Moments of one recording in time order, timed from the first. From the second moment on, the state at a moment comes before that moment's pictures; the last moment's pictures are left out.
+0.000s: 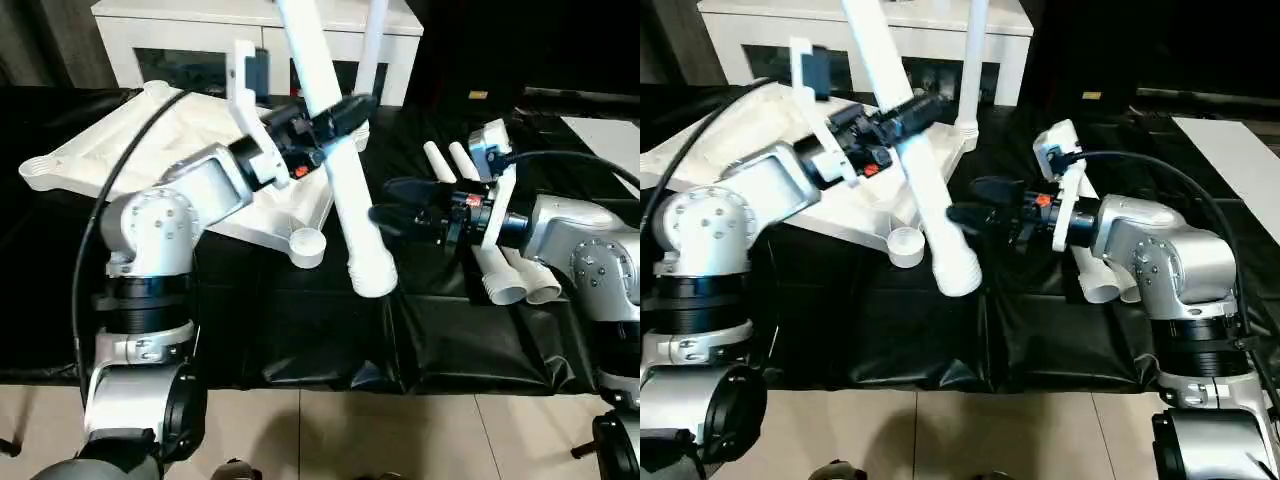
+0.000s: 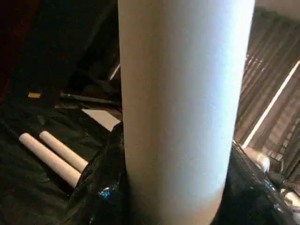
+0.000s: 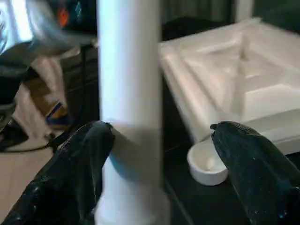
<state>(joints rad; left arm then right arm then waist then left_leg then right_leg) -0.83 0.15 0.22 0.08 -0.77 0.89 -0.54 -0.63 -0.49 0.02 0.02 0.55 0.83 1.00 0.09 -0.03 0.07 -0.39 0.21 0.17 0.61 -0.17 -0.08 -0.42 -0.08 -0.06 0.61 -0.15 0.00</state>
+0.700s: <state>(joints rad) -0.83 0.16 0.20 0.06 -0.79 0.88 -0.56 -0.62 -0.46 0.11 0.02 0.53 0.80 1.00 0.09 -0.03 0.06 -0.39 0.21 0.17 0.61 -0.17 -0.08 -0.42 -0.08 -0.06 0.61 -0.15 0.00</state>
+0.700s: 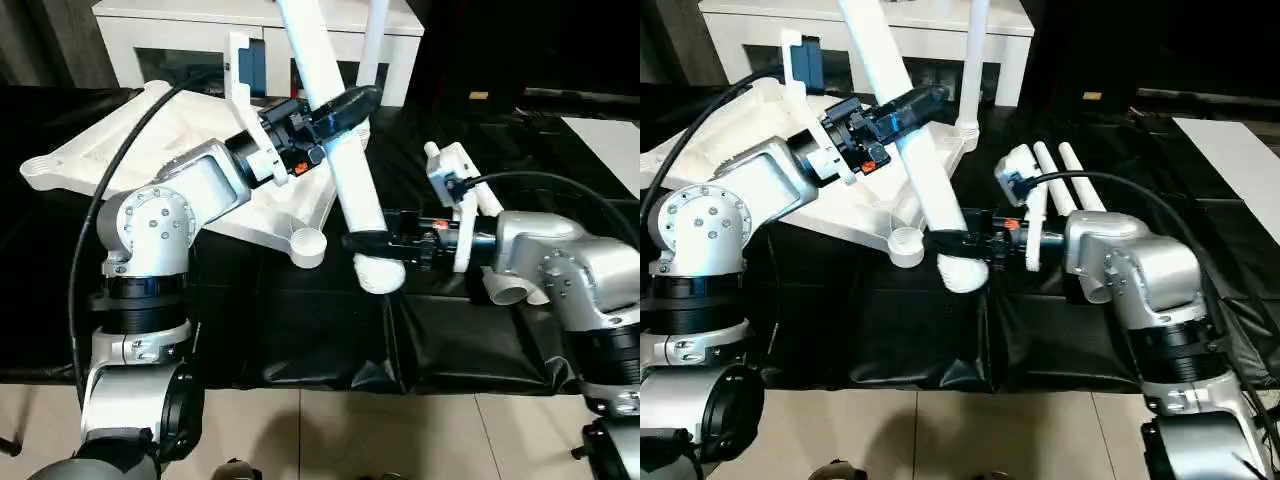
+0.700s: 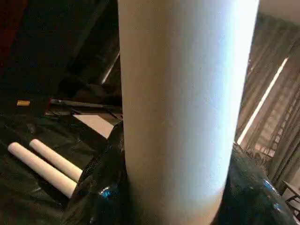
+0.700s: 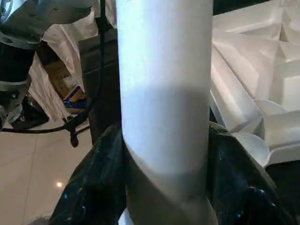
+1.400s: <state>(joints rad) -0.79 0.03 0.13 0.12 -0.48 0.65 -0.16 -0.62 -0.25 0.24 0.20 0.05 0.44 0.36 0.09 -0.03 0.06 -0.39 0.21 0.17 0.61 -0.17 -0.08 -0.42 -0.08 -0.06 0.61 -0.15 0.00</state>
